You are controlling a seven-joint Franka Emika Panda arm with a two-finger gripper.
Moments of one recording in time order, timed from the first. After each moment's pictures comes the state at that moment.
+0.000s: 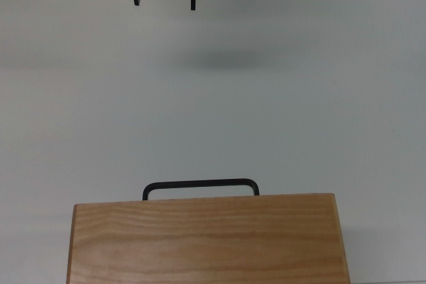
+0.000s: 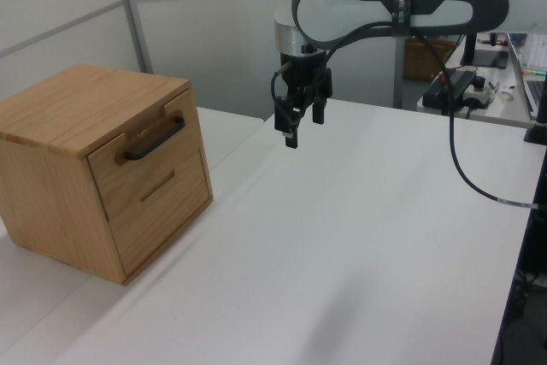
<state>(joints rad) 0.02 0.02 0.04 -1.60 -0.04 1.68 0.08</state>
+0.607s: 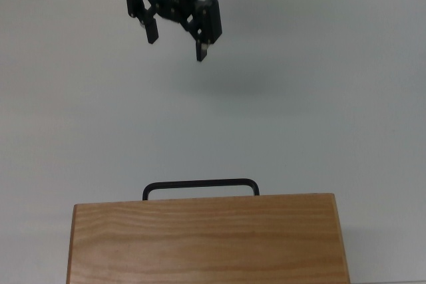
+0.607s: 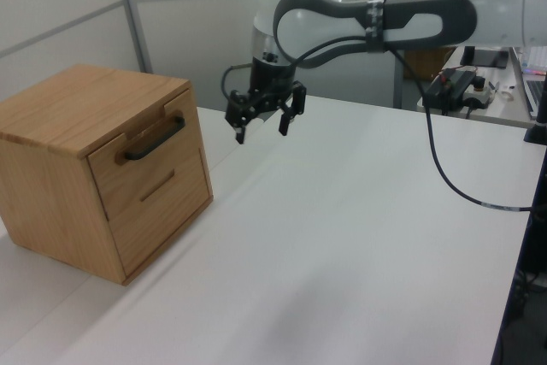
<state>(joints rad) 0.02 0.12 0.05 -1.58 0.03 1.99 0.57</state>
